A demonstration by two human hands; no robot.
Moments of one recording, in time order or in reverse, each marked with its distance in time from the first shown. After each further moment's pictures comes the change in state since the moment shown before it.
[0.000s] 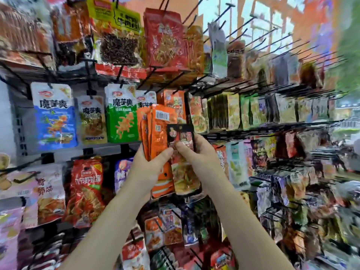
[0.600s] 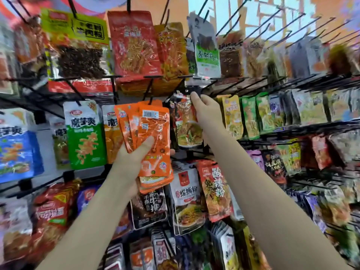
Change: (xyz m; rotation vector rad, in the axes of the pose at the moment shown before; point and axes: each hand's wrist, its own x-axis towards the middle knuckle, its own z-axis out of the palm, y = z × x) left_hand 0.078 0.004 0.065 -0.095 0.048 -0.051; right_hand 0.187 0.005 -0.080 0.121 0.159 -0.052
